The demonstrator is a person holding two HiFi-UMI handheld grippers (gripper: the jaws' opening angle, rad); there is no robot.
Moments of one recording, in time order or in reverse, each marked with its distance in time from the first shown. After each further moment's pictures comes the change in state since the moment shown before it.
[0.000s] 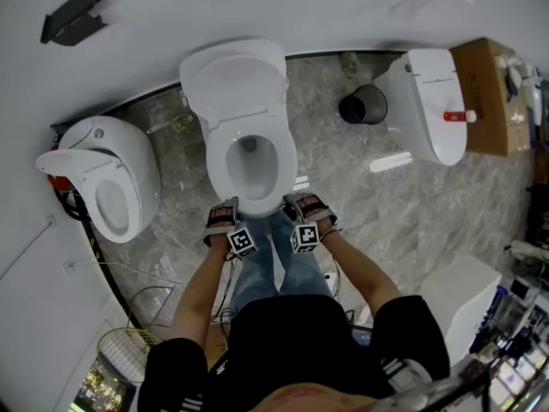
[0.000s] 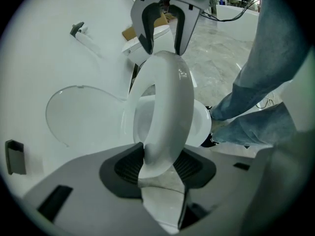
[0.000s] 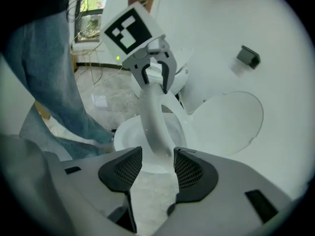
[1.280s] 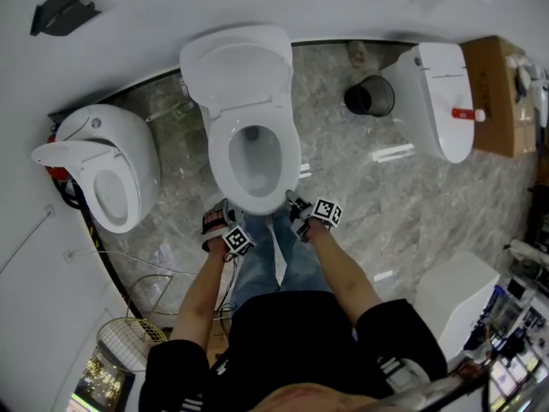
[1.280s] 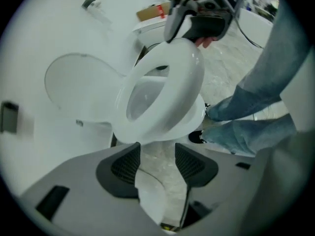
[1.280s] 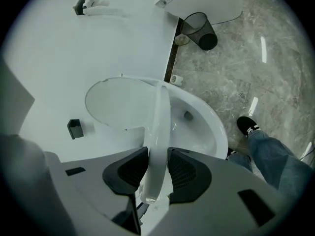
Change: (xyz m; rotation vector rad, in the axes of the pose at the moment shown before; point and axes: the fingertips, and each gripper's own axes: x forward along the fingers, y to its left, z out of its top) left arm 0.006 -0.038 -0.052 -0.206 0.165 -0.049; right arm 0.043 0.023 -0.062 2.503 -0.495 0.286
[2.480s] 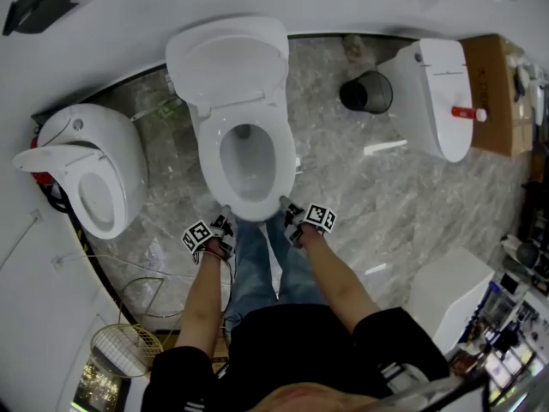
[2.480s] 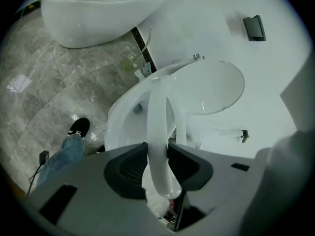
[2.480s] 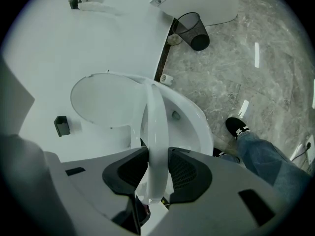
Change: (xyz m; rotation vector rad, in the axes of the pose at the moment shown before) left arm 0.041 -0.013 0.000 -2.174 -0.454 -0.858; right arm 0.013 -0.051 -0.007 -0.017 -0.004 -0.108
